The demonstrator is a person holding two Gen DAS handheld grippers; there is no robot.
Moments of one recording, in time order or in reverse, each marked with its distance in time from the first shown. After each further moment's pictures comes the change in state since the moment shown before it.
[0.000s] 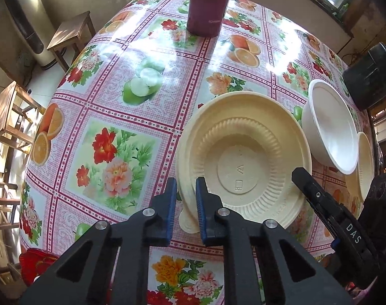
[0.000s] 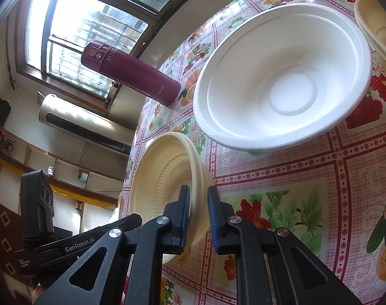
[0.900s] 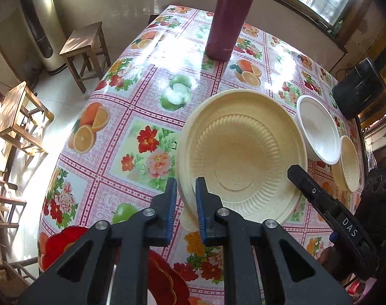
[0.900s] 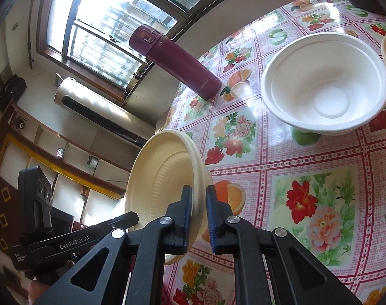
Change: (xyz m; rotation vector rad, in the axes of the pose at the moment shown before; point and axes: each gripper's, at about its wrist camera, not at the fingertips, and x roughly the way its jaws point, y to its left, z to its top) left arm -0.069 0.050 -0.033 -0.030 -0.111 -0.023; right arm -0.018 0.060 -0.027 -0.127 -0.005 0.067
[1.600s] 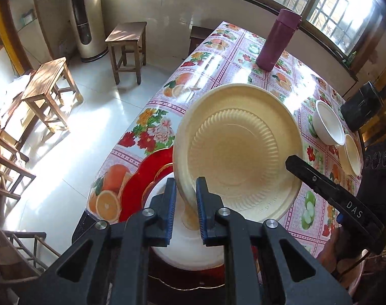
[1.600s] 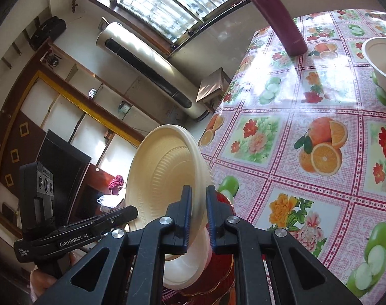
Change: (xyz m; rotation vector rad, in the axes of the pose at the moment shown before) left arm -0.069 0.115 -0.114 -0.156 -0.085 0.042; right arm 0.018 0.114 -0.098 -0.251 0.195 0.129
